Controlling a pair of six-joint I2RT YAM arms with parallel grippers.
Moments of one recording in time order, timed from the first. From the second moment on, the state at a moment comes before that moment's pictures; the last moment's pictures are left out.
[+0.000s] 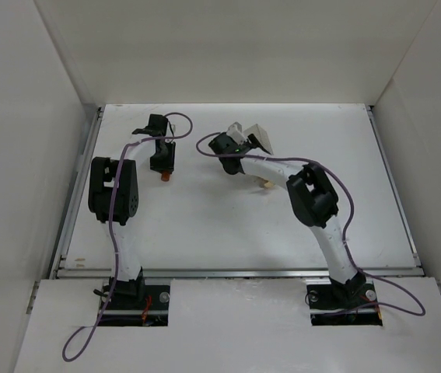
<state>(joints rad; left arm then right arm) -0.15 2.04 1.50 -0.63 -0.01 -0.08 0.69 2.28 1.86 -0.67 0.94 0.08</state>
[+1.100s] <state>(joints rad) -0.23 1.93 1.42 -0.46 0.12 0.09 0.05 2.02 1.54 -0.48 -0.36 0.17</state>
